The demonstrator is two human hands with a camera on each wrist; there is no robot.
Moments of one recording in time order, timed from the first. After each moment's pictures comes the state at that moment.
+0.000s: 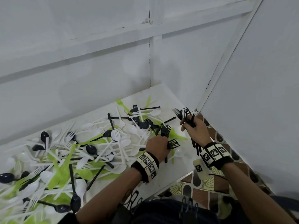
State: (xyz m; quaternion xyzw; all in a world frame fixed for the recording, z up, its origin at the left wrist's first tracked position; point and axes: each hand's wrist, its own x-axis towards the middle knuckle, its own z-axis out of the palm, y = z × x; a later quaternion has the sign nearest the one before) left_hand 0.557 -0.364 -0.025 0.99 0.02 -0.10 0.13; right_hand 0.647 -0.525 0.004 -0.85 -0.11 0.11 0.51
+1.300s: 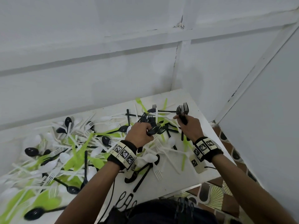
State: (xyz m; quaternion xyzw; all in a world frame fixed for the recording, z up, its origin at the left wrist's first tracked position) left_hand 0.535 -0.247 0.015 0.93 0.19 -0.04 0.30; right_hand 0.679 -0.442 -0.014 -0.87 -0.21 0.08 0.43
